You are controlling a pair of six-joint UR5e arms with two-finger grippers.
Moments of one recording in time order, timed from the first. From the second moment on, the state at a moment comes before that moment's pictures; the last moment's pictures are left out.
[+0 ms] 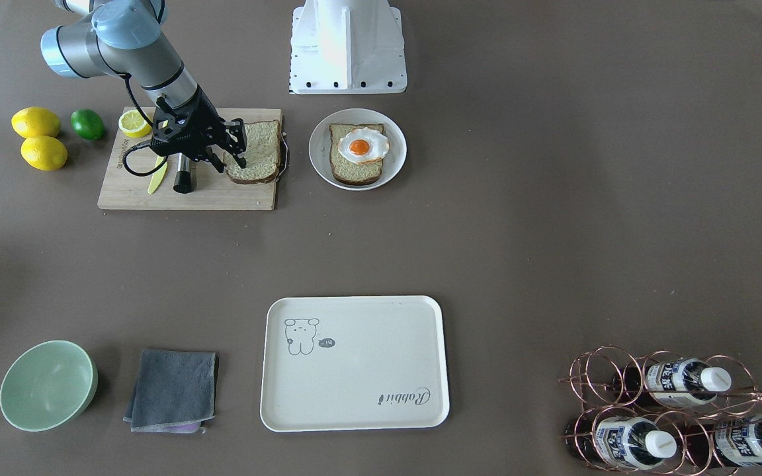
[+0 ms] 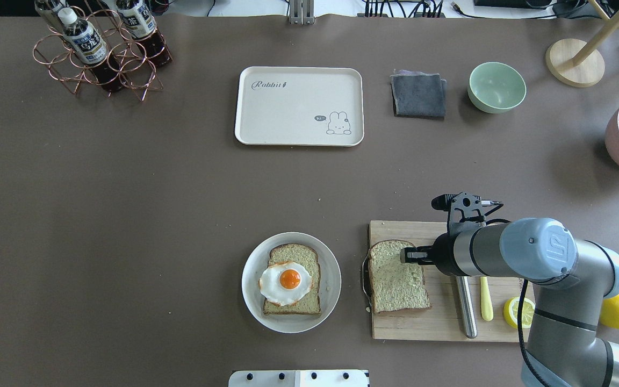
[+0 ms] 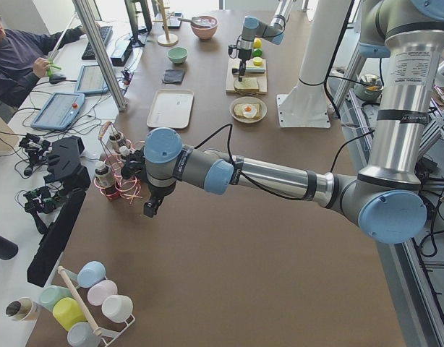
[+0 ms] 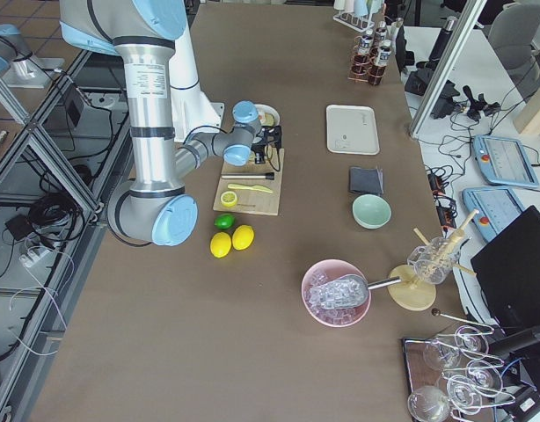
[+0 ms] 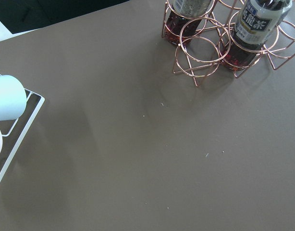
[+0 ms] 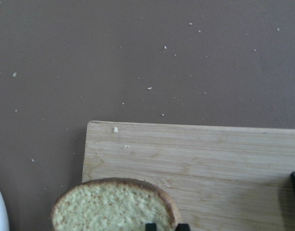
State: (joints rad) left arm -1.58 -1.68 -1.66 -1.74 -2.44 0.10; right arm 0.41 -1.47 1.92 -0.97 1.76 1.33
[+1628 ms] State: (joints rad) left arm -1.58 -1.68 -1.66 -1.74 -2.44 0.10; right arm 0.38 -1.14 1.97 -1.15 1.82 1.53
